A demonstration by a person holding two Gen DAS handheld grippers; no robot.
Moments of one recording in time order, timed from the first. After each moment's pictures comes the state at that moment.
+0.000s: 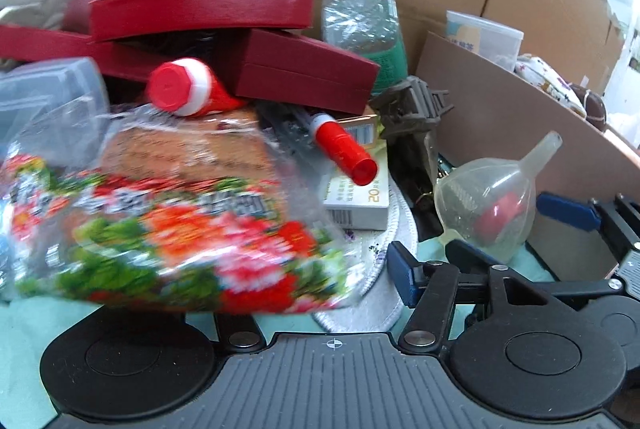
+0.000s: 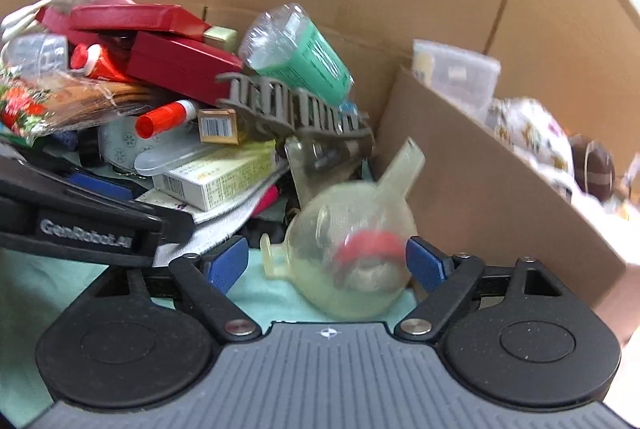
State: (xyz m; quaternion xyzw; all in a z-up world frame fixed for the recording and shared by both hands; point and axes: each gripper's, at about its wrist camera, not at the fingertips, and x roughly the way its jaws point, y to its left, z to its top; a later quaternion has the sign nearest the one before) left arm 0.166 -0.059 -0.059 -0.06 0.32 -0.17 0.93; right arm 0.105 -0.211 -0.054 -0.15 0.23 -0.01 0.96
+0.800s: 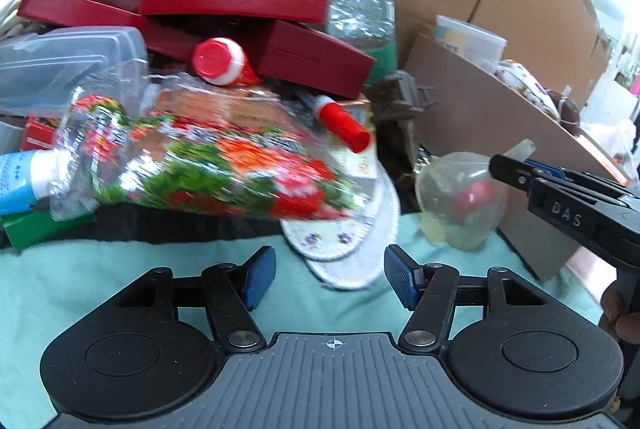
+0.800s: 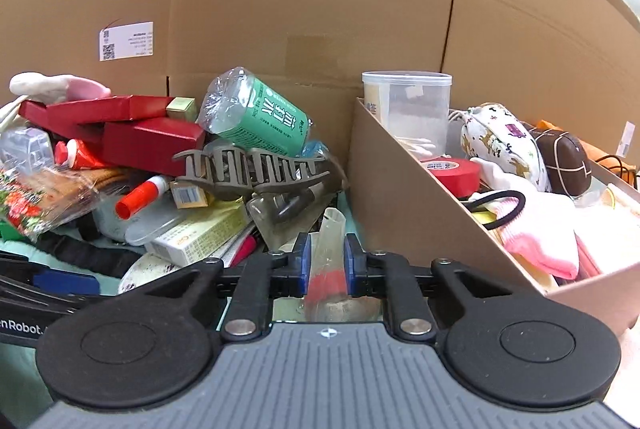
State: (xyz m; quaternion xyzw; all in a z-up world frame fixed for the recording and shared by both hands) left arm 0.141 -0.048 -0.051 -0.09 0.34 -0.19 0.92; right arm 0.095 -0.241 -0.028 -0.05 0.20 -0.02 0.98
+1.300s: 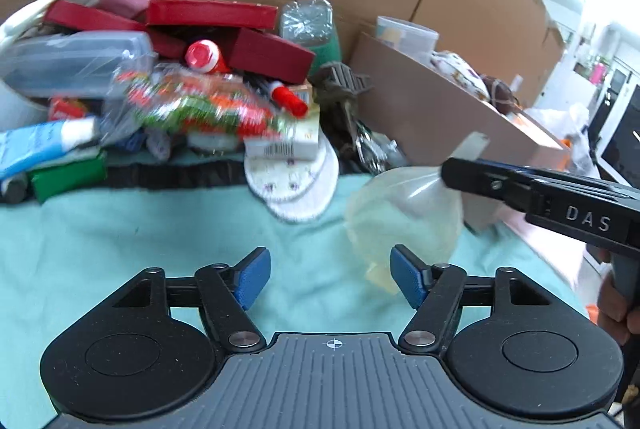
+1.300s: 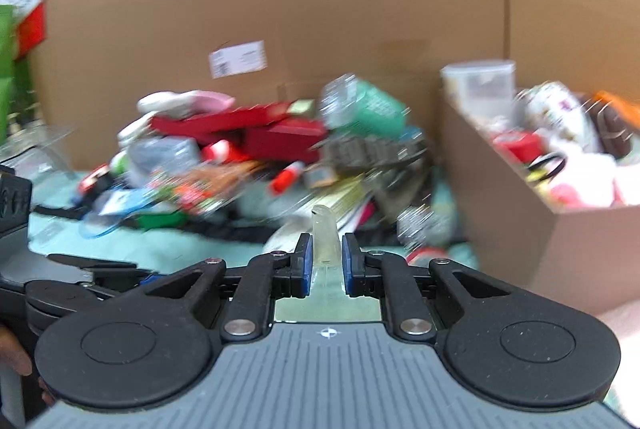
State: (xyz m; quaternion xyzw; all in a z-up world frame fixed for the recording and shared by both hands) left arm 0.063 -0.034 -0.039 -0.09 0.32 -0.24 0.91; right arm 0.025 -0.228 -0.004 0.02 0.24 0.14 0.96
